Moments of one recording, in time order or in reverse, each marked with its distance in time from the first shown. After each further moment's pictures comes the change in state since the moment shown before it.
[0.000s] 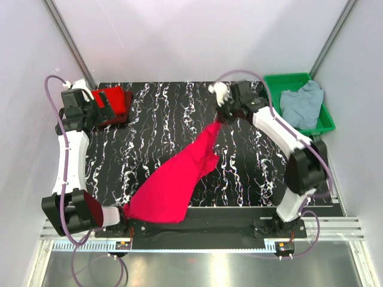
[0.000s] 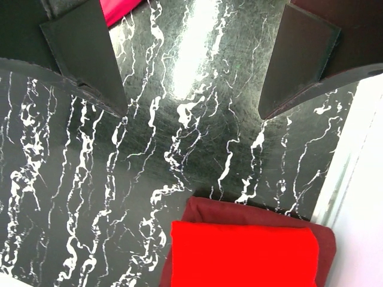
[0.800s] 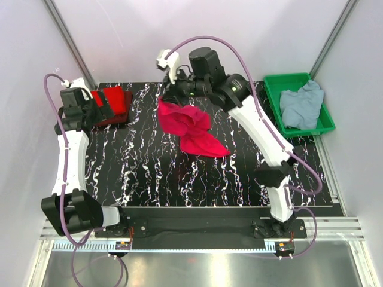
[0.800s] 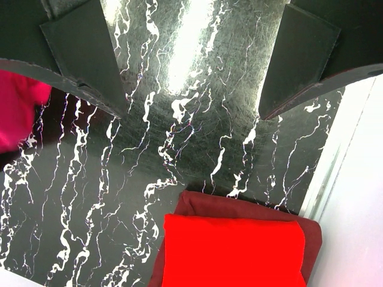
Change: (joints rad) left arm -0.004 0.000 0.017 -0.001 -0.034 0.008; right arm 0.307 0.352 0.966 -0.391 -0.112 0.057
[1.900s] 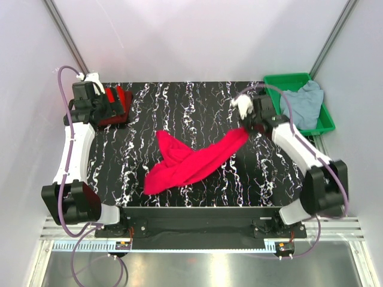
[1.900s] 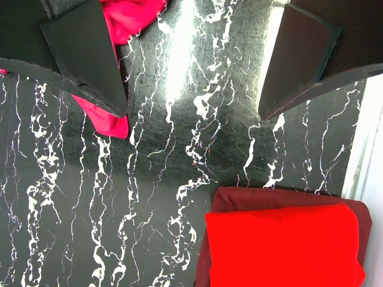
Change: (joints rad) left arm -0.100 0.084 0.065 -0.002 0.028 0.026; right arm -0.470 -0.581 -1.444 0.423 0.304 -0.183
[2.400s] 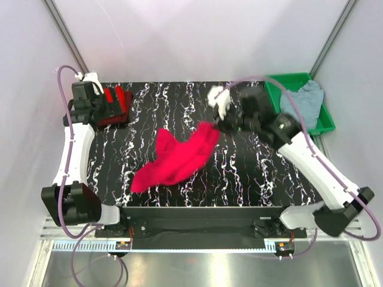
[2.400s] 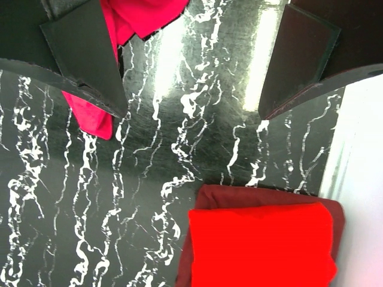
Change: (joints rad) left arm 0.000 -0.013 0.001 -0.002 -0.058 0.019; right arm 0.372 -0.111 0.499 -0.243 -0.198 0.088
